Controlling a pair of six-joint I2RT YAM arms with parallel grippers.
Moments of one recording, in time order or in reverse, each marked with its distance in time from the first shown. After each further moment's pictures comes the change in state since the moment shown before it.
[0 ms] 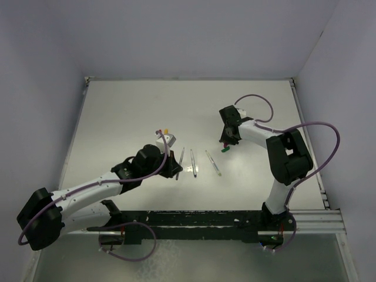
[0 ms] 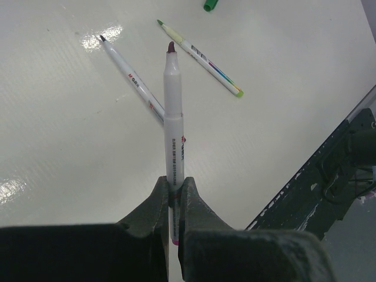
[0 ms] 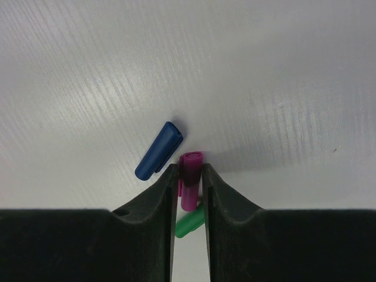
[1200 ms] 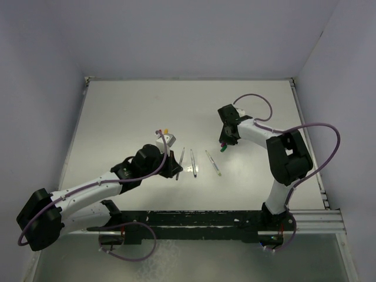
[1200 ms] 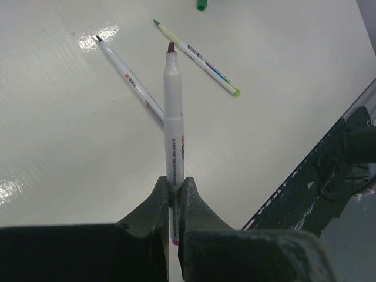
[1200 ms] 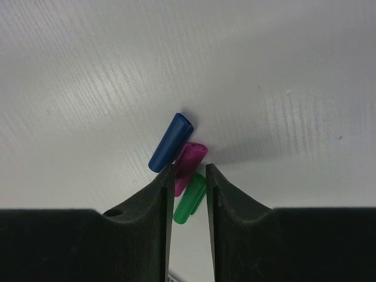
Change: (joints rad) left arm 0.005 -0.003 0.000 0.000 0.016 0.001; right arm 0.015 -0.019 0.023 -0.044 -0.009 0.014
